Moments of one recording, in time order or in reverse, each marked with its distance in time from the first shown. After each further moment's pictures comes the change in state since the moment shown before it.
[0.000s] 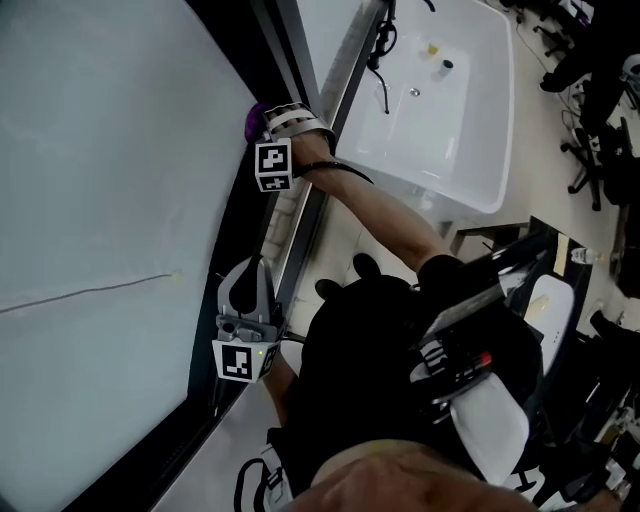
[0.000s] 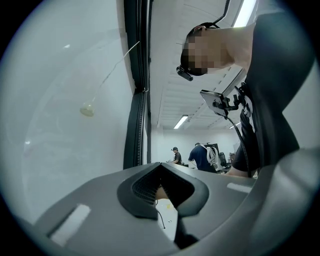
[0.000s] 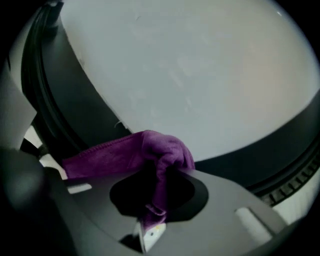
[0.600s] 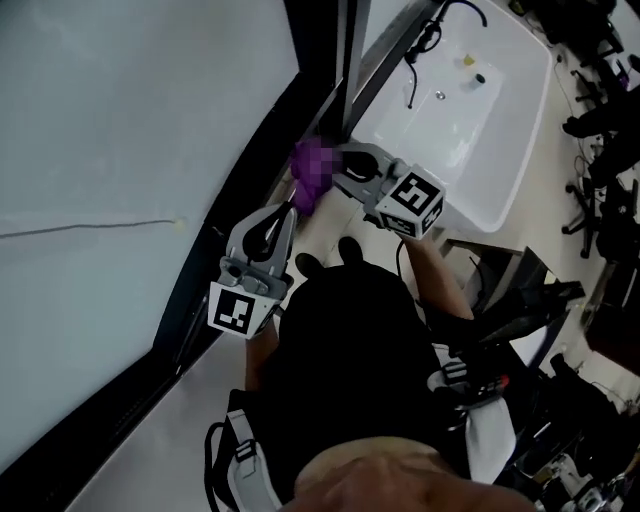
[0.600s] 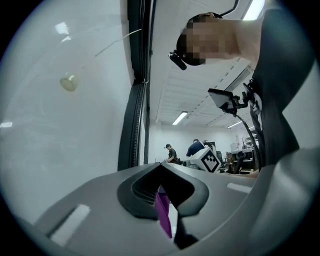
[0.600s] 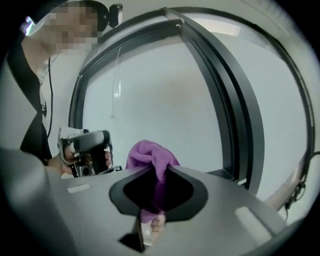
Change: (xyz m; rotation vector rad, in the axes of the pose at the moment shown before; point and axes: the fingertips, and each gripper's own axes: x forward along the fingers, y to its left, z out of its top) left arm 0.033 -0.011 -0.024 -0.007 0.070 -0.055; right arm -0.231 0.031 -0.009 1.027 -0.889 0.525
